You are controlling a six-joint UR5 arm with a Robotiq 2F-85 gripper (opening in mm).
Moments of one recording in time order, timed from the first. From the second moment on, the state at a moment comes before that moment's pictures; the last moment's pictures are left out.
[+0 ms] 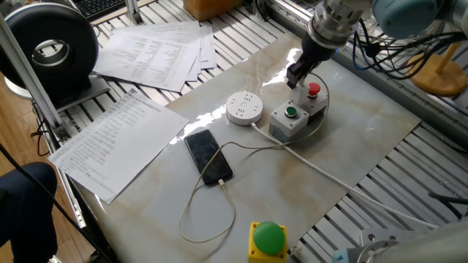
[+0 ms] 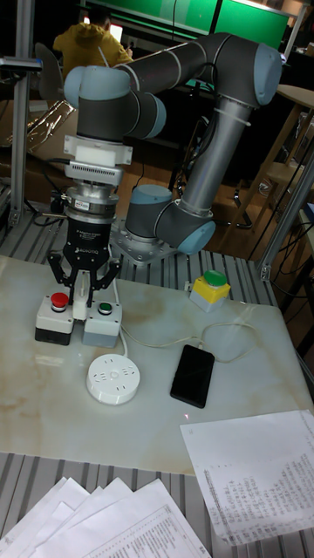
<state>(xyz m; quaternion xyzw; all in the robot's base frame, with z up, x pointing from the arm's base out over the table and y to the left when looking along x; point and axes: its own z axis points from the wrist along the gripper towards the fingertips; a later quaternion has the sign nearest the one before) 0.495 -0.118 0.123 -0.03 0.99 0.02 0.13</state>
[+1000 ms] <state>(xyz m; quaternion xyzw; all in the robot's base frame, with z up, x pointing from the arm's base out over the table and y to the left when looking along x) 0.555 -0.062 0.176 -0.25 0.96 -0.04 0.12</state>
